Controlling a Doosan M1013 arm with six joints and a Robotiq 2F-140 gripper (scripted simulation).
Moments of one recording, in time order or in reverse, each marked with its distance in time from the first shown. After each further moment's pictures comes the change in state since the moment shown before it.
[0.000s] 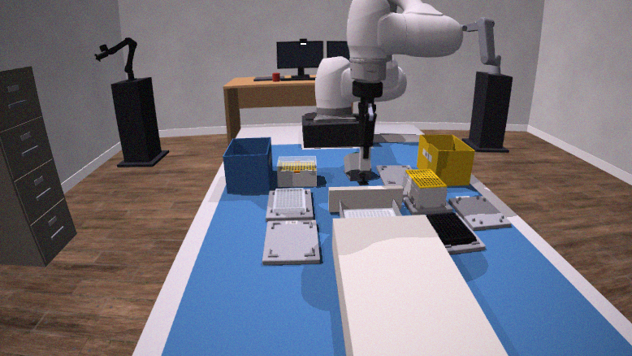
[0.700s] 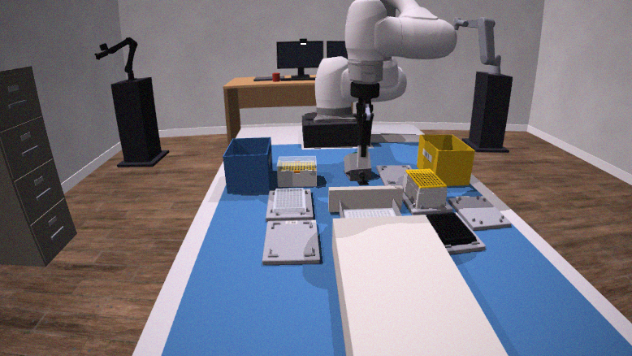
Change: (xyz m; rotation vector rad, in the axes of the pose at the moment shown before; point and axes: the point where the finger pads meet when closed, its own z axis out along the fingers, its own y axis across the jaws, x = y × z) arm 0.000 -0.035 0.008 -0.001 0.000 0.000
